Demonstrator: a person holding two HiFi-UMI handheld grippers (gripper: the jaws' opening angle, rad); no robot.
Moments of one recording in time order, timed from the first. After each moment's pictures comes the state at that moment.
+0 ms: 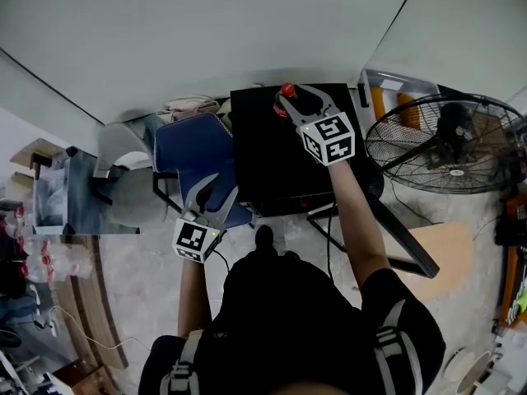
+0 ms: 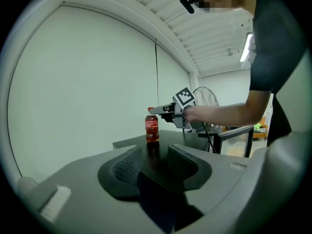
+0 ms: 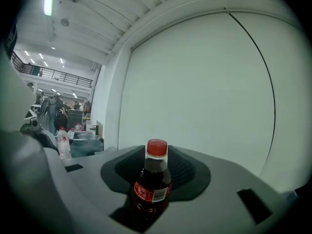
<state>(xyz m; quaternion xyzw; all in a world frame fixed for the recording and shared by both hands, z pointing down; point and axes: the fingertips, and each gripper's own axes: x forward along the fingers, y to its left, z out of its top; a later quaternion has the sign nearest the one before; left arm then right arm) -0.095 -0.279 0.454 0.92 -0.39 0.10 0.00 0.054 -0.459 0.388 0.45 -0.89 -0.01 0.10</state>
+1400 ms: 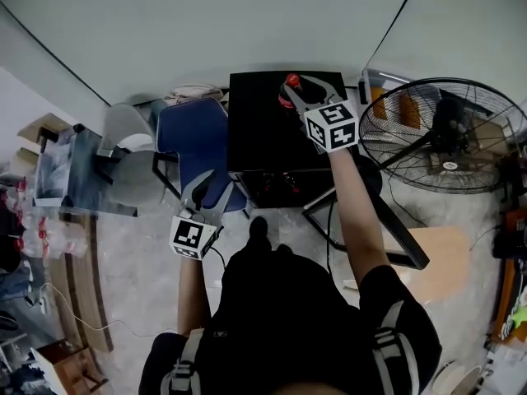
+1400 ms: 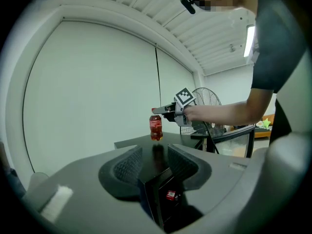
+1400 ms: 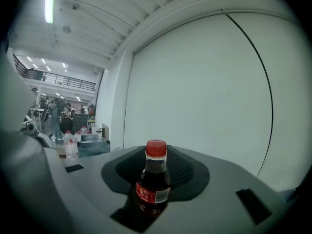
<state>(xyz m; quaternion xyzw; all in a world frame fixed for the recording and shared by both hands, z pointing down) -0.076 -0.204 0.440 0.89 -0.44 0.10 -0.01 0.084 -0.410 0.369 0.43 -0.90 0.00 0.09</state>
